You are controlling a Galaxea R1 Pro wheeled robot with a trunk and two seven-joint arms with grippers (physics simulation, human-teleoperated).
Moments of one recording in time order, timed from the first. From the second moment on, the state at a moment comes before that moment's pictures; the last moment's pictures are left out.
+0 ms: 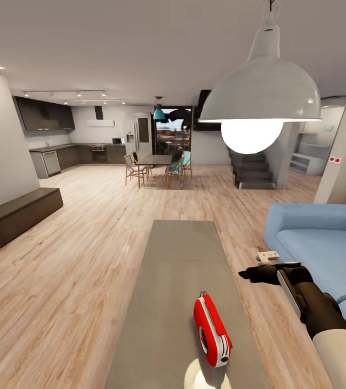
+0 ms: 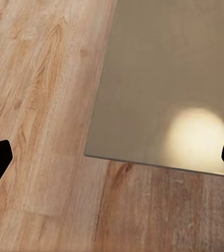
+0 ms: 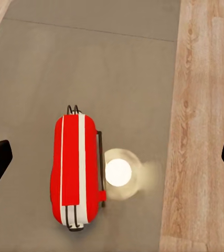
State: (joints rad) left arm 0.05 -0.07 -0.01 -0.66 -0.01 -0.27 0.17; right arm -0.64 -0.23 0.01 -1.03 0.04 0.81 0.36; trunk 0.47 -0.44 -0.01
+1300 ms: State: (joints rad) left arm 0.05 -0.06 -0.01 -0.66 -0.01 -0.27 0.17; right arm -0.64 -0.23 0.05 -0.99 0.04 0.81 0.35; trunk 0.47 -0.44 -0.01
